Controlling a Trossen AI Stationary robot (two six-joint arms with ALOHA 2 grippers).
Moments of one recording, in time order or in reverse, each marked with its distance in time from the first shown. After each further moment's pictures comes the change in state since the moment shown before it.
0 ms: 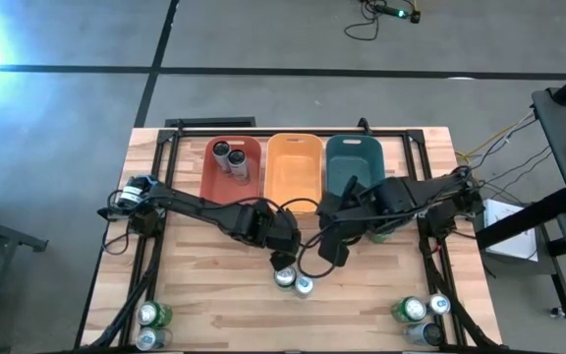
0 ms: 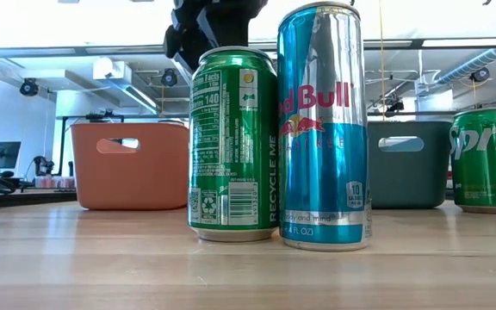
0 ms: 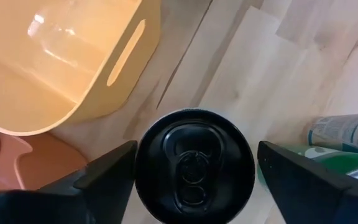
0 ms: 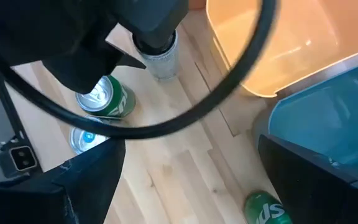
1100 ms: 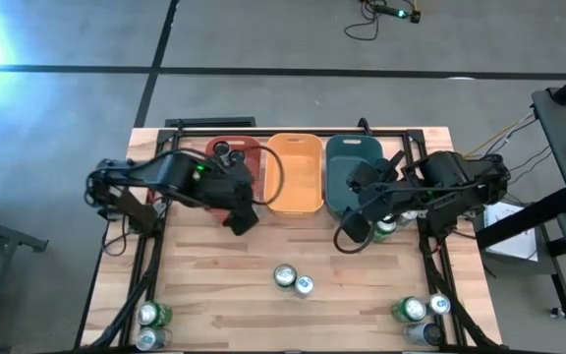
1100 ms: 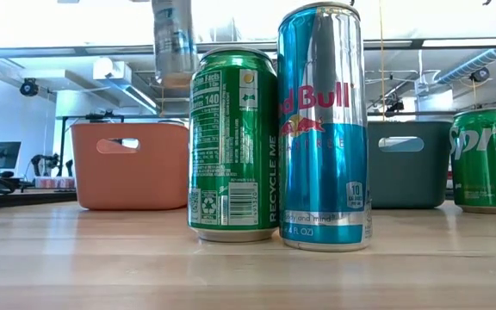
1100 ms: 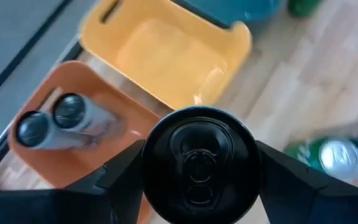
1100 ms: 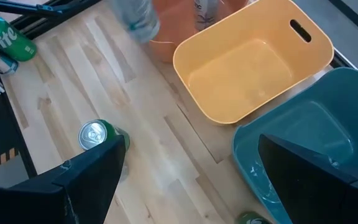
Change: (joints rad) left arm 0.046 -0.264 0.334 -0.519 -0.151 -0.037; right arm -0.003 -0.166 -0.002 0.000 0.145 0.053
